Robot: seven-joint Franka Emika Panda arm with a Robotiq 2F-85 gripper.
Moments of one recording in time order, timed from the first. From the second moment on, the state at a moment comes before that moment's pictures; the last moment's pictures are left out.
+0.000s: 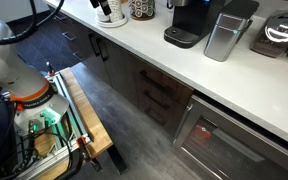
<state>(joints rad) -0.09 -0.94 -0.12 -2.62 -0.13 1.92 -0.16</state>
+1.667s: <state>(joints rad) 0.21 -0.35 -0.68 -2.77 0.84 2.51 -0.69</state>
